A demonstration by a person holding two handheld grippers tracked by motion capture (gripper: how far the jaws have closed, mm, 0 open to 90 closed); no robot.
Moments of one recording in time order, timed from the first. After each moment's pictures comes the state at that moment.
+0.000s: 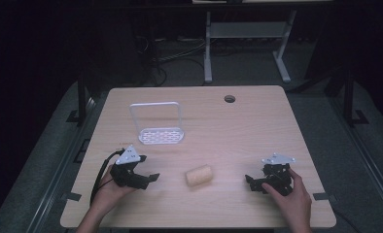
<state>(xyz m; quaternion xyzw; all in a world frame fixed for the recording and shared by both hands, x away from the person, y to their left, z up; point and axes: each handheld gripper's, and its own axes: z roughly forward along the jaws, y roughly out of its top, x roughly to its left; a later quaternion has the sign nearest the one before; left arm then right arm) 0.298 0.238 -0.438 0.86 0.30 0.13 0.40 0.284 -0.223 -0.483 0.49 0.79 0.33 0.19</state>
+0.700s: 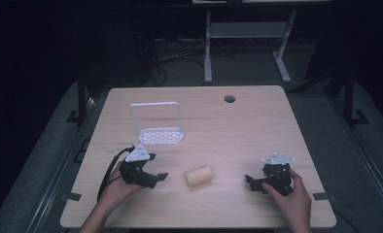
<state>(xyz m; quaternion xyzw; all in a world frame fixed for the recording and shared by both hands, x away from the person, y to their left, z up) 0.304 0.213 -0.431 0.87 0.27 0.11 0.40 0.284 -0.222 -0.483 0.49 0.79 0.33 0.19</state>
